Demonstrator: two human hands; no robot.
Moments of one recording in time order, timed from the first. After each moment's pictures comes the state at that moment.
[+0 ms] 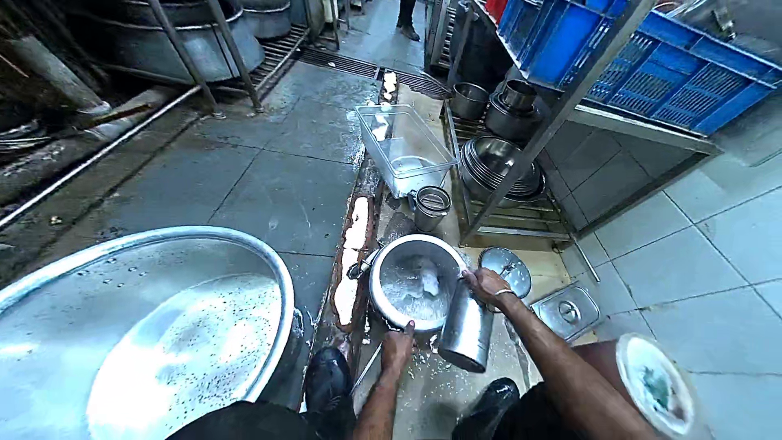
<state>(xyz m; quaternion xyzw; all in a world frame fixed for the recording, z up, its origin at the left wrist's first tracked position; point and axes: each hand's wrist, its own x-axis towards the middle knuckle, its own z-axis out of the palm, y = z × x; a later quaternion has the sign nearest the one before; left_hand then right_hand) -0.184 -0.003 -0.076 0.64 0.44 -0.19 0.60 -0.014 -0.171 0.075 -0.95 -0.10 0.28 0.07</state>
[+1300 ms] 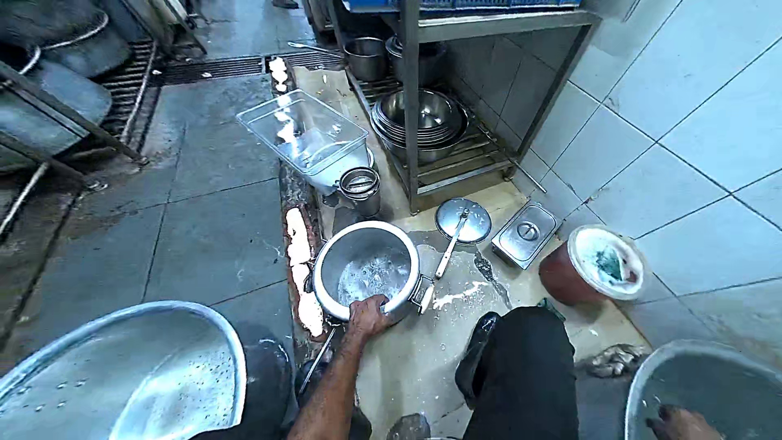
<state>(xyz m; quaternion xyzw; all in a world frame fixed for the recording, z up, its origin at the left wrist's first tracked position) -0.135 -0.010 -0.038 0.94 -0.02 -0.30 0.13 -0.401 -0.603 0.027 -0.87 0.40 0.30 0.00</state>
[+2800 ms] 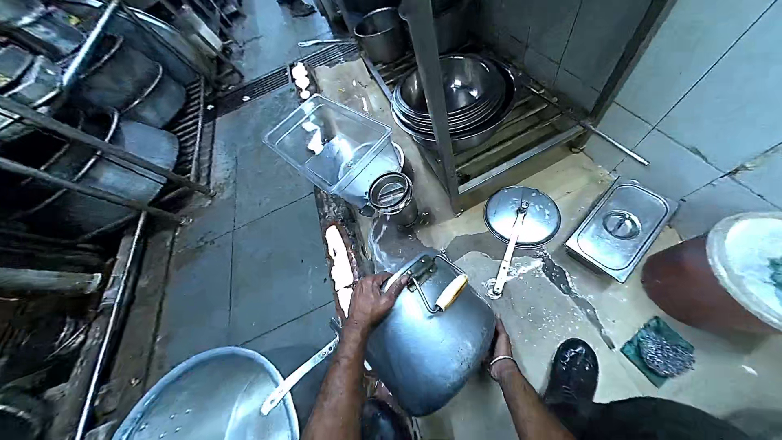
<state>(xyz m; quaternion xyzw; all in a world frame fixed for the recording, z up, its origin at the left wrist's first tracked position) 0.008 0.056 0.005 0.97 0.01 -0.14 0.21 -0.117 -0.194 -0.181 -0.37 0.51 0.15 0.76</state>
